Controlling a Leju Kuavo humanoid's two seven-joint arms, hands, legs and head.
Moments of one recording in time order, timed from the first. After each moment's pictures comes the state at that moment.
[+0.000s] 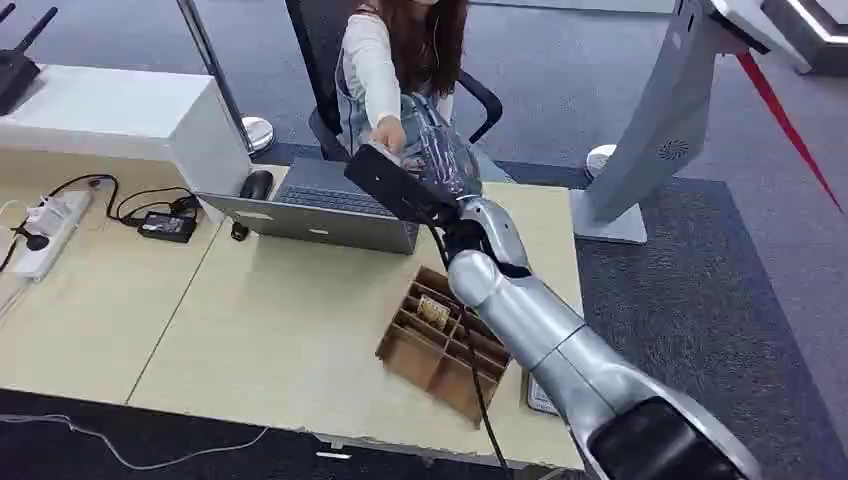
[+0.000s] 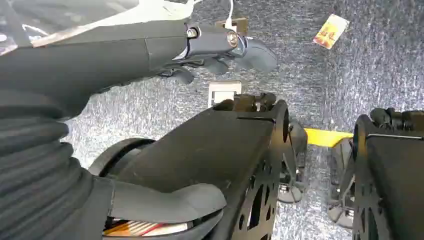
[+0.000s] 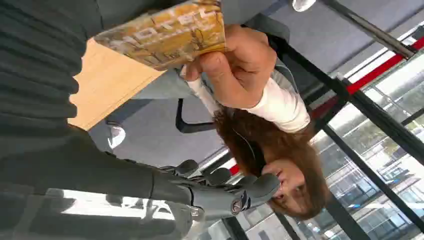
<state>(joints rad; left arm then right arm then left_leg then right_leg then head) -0.23 -0.21 -0.92 -0.20 -0.73 -0.12 0.05 -0.97 0.22 0.79 -0.71 0.51 -0.33 0.09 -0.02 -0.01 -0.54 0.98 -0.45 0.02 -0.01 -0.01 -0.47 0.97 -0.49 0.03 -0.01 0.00</state>
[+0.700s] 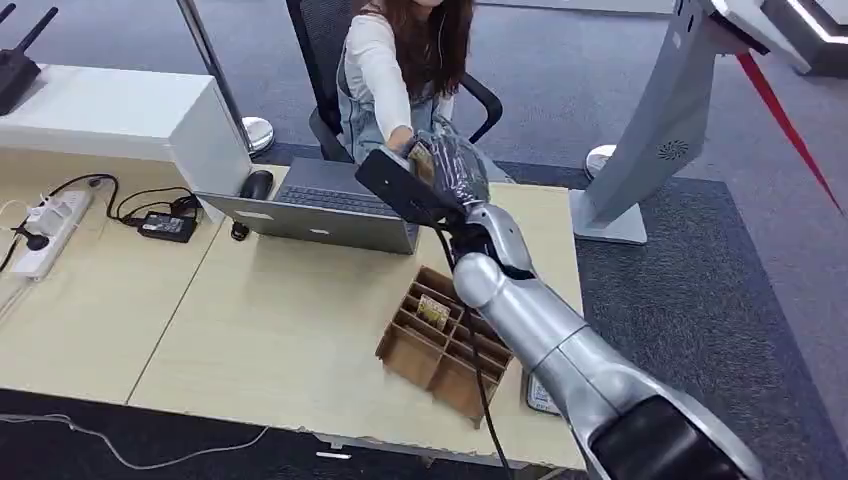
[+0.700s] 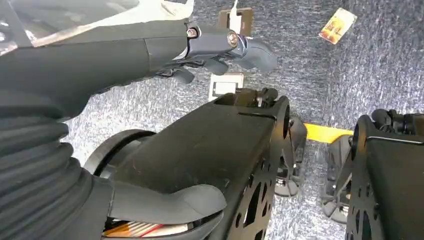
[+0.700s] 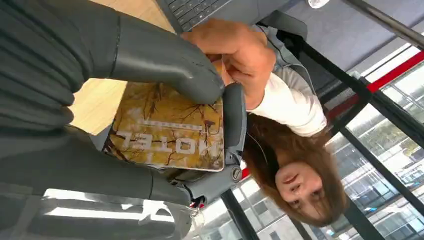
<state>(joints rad) -0.22 -0.22 -0.89 -0.20 -0.70 -0.11 0.07 -0.97 0.21 0.79 -0.66 0.50 -0.34 0.09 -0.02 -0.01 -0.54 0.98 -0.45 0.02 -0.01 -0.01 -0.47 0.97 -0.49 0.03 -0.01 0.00</state>
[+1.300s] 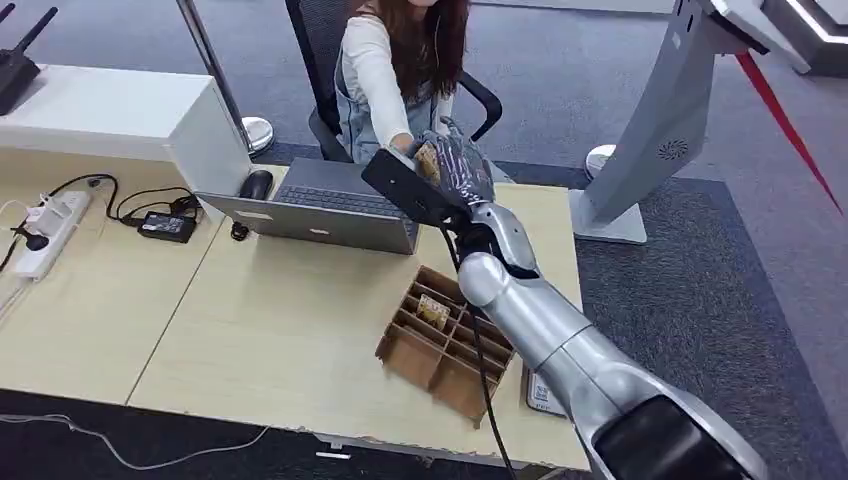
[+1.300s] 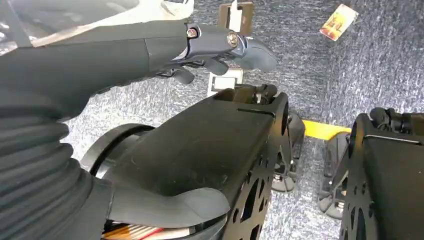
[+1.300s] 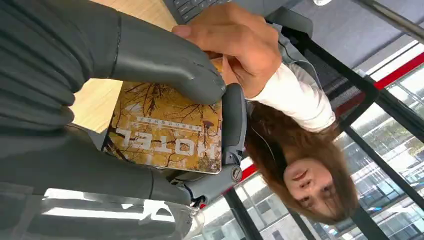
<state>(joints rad) -0.22 -0.22 -0.87 -0.20 -0.70 -0.11 0.07 -0.97 0.20 0.79 -0.66 0.50 -0.34 0.09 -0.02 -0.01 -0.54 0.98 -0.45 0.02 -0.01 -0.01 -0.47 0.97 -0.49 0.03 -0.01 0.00</state>
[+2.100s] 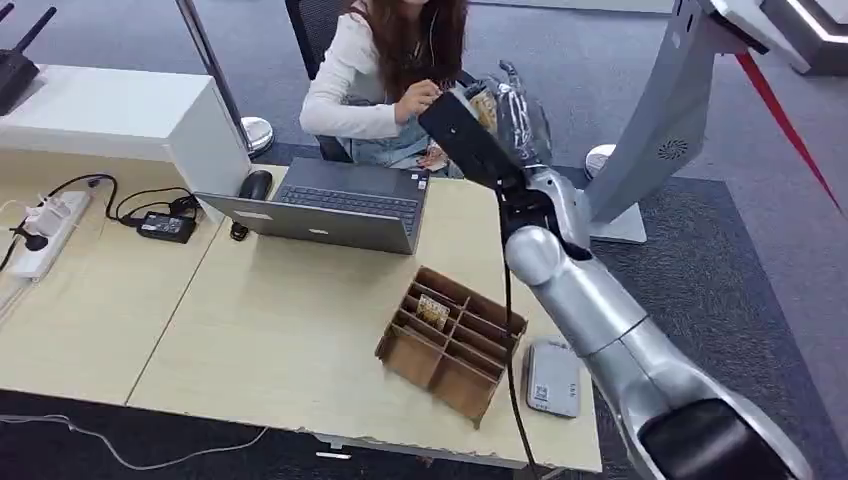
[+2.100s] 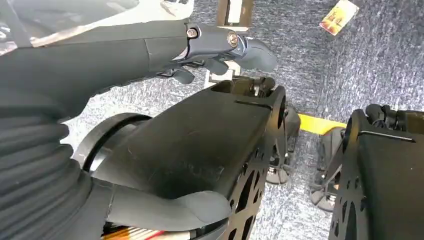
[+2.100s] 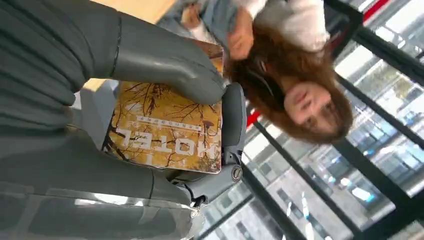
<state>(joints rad) -0.20 -0.22 -0.85 -0.20 -0.68 -0.10 0.06 -0.97 0.05 0.69 -0.96 0.55 -0.34 0.21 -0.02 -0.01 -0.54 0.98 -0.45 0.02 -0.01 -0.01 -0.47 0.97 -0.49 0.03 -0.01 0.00</state>
